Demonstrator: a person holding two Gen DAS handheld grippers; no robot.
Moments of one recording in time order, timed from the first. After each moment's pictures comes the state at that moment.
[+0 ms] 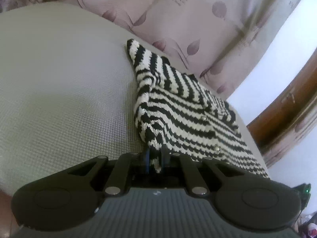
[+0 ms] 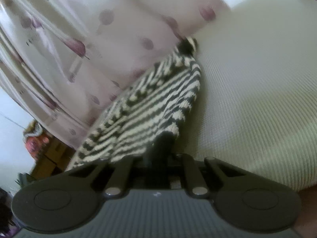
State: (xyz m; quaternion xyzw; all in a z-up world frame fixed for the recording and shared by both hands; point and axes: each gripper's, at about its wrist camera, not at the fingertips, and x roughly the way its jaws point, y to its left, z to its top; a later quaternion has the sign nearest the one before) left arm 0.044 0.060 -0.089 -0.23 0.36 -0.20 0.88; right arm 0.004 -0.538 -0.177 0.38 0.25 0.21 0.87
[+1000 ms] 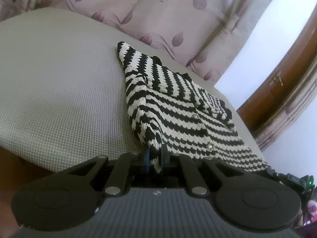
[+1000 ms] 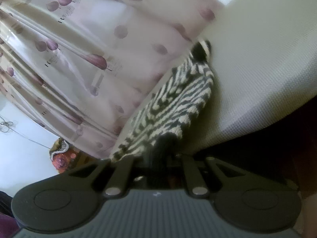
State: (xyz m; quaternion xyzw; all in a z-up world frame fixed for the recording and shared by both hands) left arm 0.031 0.067 -0.075 -0.20 0.36 -0.24 0.88; right arm -0.058 -0.527 -0.167 0.45 0.22 0.23 0.84
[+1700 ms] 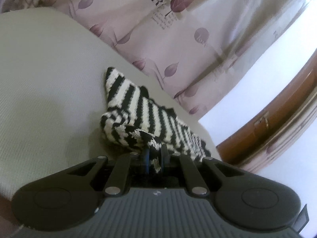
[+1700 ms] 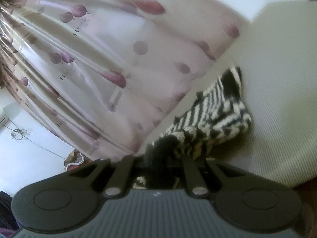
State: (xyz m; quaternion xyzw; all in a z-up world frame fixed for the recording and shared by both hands) left arm 0.077 0.066 -0.043 -0.30 0.31 -0.24 0.87; right arm 0.002 -0.544 -0.112 0.45 0.17 0.27 0.83
